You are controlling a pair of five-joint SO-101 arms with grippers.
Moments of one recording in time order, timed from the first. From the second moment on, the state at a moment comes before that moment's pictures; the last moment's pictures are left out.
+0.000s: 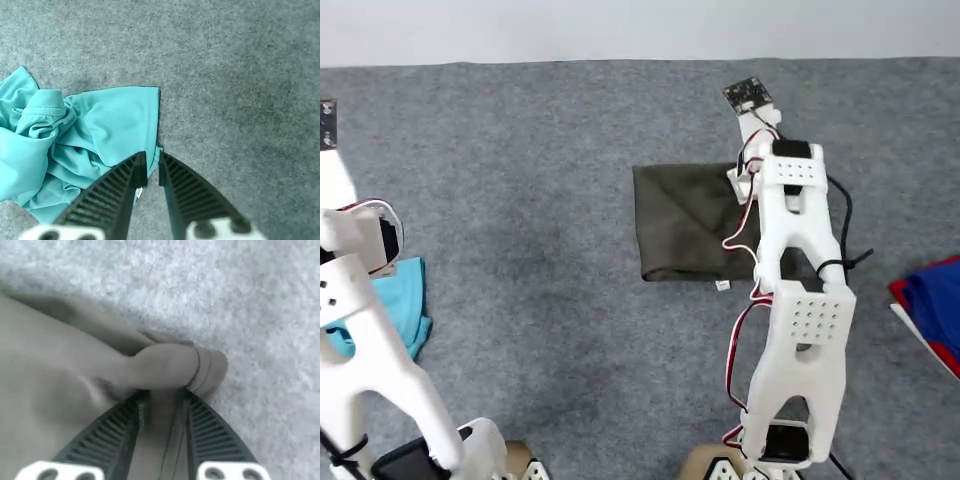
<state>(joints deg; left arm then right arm) -31.1 -21.4 0.5 98.3 -6.5 0.6 44.7 -32.7 60.6 25.0</state>
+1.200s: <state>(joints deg) -31.1 -21.5 2.8 98.3 -6.5 -3.9 43.3 -33.1 87.0 -2.1</state>
